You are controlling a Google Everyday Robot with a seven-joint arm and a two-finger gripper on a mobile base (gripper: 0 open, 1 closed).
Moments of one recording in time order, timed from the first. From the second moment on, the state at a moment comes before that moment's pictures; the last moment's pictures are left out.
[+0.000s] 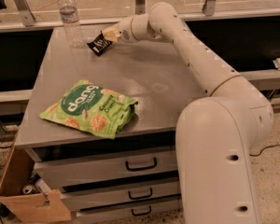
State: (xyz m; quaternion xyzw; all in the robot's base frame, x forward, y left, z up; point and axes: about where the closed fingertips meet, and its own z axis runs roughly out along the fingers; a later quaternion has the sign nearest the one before) arm 0.867 0.105 0.876 -0.42 0.70 0.25 0.52
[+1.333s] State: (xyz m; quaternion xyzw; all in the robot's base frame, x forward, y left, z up) arm 0.874 0.140 0.869 -0.42 0.70 0.26 0.51
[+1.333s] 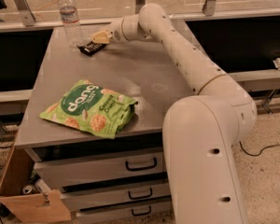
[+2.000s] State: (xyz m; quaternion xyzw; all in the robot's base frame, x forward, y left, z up) arm 0.875 0.140 0.871 -0.42 0.70 0.27 0.52
